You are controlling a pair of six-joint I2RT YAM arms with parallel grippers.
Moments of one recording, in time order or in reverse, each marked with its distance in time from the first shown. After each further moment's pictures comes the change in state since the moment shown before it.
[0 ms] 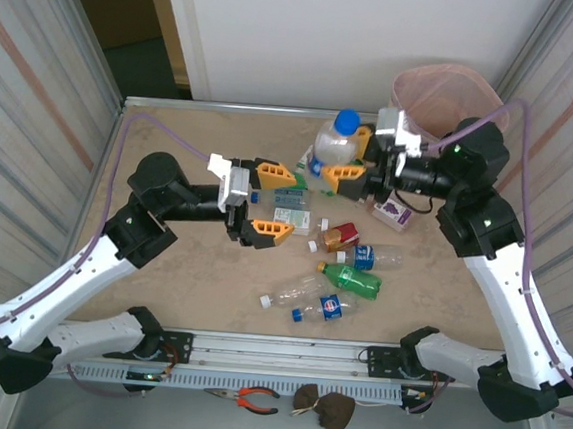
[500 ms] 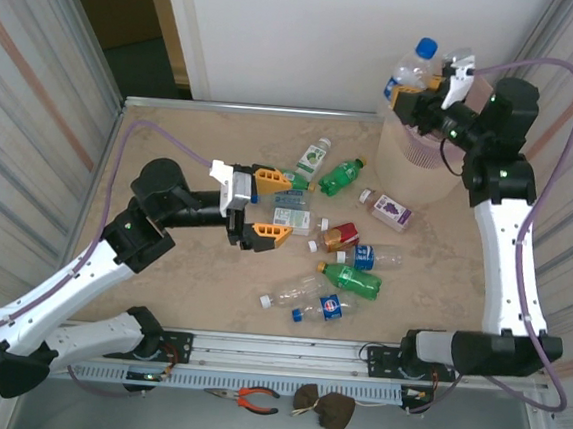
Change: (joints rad) left arm 0.001 -0.026 -0.047 -0.048 -0.060 0.022; right arm -0.428 0.217 0.121 -0.021 0.249 0.133
